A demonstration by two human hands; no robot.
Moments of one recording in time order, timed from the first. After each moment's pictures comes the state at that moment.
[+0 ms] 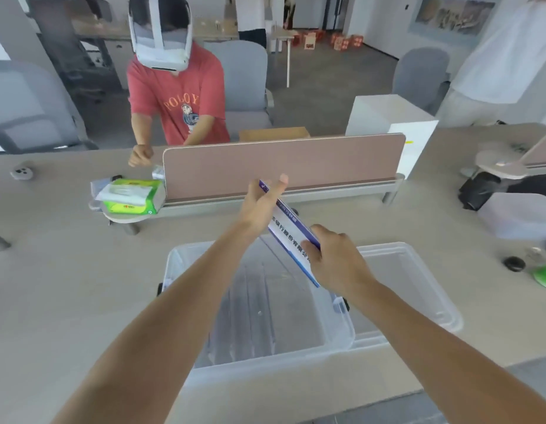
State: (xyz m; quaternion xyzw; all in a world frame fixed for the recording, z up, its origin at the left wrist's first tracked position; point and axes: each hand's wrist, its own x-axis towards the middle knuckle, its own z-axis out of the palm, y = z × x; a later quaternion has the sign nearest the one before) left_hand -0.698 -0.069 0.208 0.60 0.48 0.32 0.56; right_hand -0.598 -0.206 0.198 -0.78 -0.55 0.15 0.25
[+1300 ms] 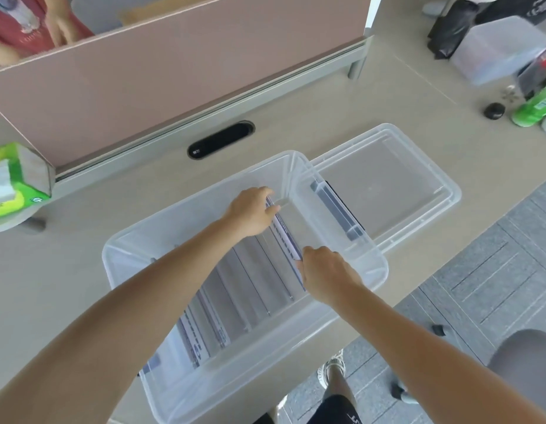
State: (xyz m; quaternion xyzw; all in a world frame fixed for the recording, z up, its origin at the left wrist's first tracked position) left_hand -0.674 -0.011 0.016 0.91 0.29 -0.11 0.28; right_hand -0.638 -0.201 0.024 -0.86 -0.41 0.29 0.00
